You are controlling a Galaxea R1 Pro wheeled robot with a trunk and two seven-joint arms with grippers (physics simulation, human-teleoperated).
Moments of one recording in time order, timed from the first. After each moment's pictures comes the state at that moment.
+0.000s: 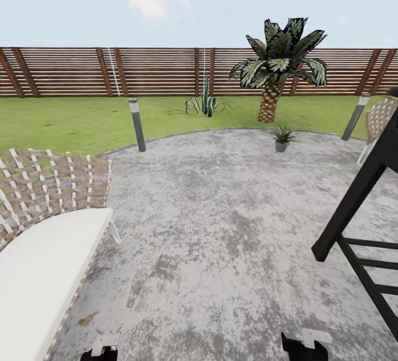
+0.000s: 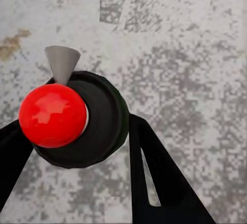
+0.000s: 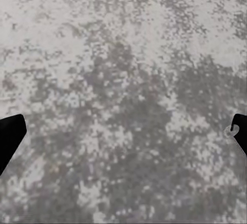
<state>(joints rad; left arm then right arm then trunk) -0.41 0.09 0.08 -0.13 -0.04 -0.25 -0.03 -0.47 -0.12 0.35 -0.03 -0.49 -0.40 -0.03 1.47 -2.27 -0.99</state>
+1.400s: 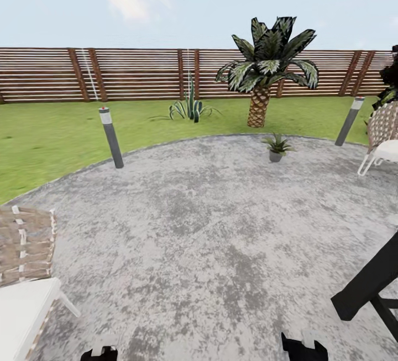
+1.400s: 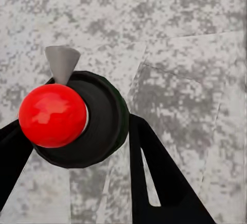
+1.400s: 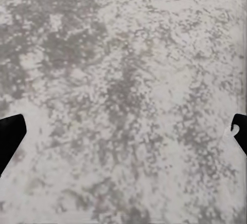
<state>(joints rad) -0.41 0.09 0.08 -0.13 -0.04 -0.25 -0.03 -0.47 -0.12 0.35 -0.03 -0.49 -0.40 -0.03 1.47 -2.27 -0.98</state>
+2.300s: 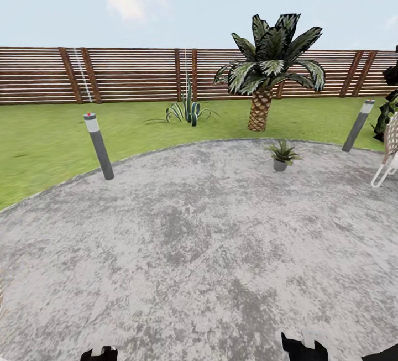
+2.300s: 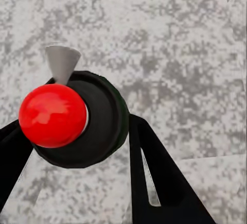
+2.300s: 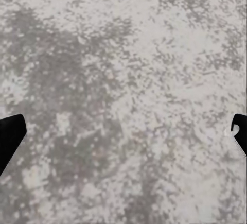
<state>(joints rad) -0.41 0.09 0.08 -0.13 -0.04 -0.25 -0.03 -0.47 -0.12 0.35 -0.03 -0.49 -0.40 -0.03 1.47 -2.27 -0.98</state>
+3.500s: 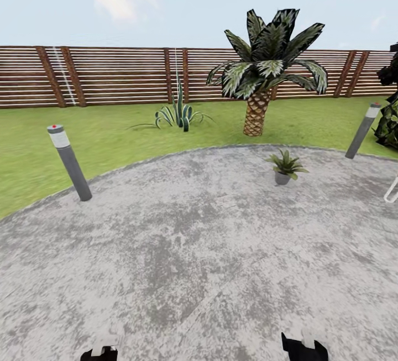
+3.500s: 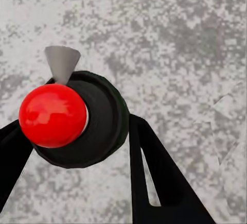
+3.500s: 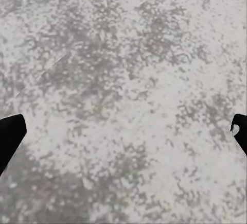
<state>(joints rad) -0.41 0.09 0.08 -0.13 -0.04 -0.25 -0.03 -0.47 -0.12 0.35 -0.03 -0.49 -0.40 -0.03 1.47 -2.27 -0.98</state>
